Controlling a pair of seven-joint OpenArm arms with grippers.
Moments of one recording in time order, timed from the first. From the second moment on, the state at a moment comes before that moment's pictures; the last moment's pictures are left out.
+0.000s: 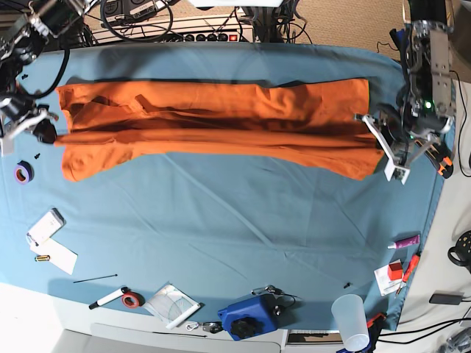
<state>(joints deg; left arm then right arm) 10.4 -21.6 -6.3 110.9 -23.0 -8.7 68.1 -5.6 21.1 55.5 95.1 49.2 38.1 -78.2</state>
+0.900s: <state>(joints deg) 15.9 -18.4 -6.4 126.9 -24.0 -12.8 63.6 -10.2 20.8 55.8 95.2 49.0 39.2 -77.8</state>
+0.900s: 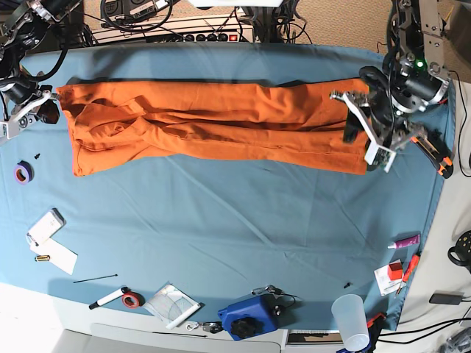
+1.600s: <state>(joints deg) 0.2 -19.3 -6.4 97.1 -30.4 -18.4 70.4 -10.2 20.8 55.8 95.2 49.0 39.2 -78.2</state>
